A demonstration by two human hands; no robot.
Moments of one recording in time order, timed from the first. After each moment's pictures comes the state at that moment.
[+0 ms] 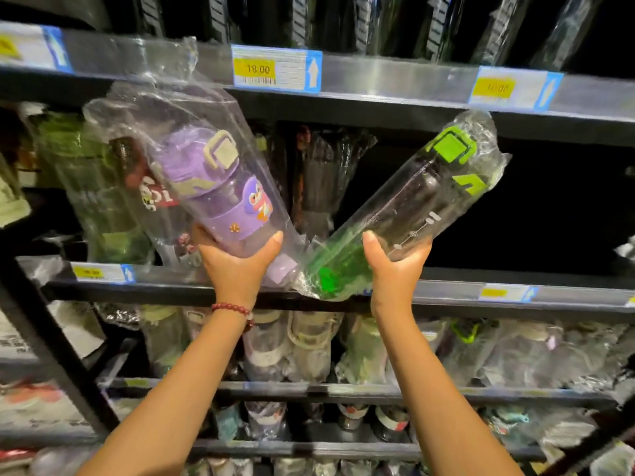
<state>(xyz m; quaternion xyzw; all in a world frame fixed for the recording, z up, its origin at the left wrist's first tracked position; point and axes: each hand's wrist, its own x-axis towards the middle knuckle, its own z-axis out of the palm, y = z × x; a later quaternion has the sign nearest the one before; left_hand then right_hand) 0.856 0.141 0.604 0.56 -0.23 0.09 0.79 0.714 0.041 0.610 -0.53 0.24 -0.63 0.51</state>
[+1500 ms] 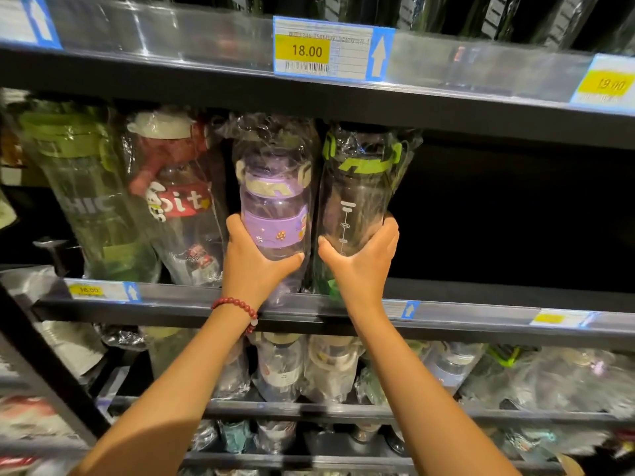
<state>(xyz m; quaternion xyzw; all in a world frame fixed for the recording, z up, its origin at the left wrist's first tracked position) 0.931 0.118 0.587 0.72 -0.36 0.06 0.59 0.818 0.027 0.593 -0.69 0.34 -0.56 0.30</state>
